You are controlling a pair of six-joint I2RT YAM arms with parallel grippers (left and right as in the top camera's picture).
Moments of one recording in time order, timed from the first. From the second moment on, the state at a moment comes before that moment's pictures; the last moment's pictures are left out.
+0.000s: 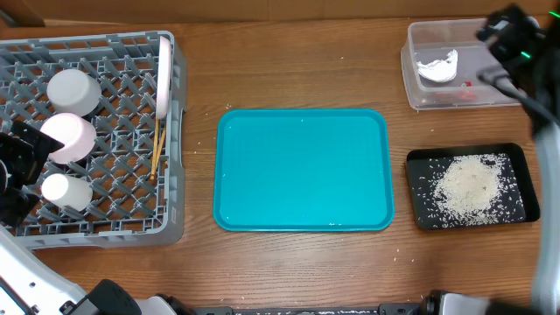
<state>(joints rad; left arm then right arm) 0.79 1.56 1.94 -1.69 0.33 -0.35 -0.20 1.44 1.62 -0.72 -0.01 0.61</state>
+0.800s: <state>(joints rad) 0.79 1.56 1.94 -1.69 0.33 -0.35 -0.20 0.90 1.64 -1.63 -0.03 0.62</state>
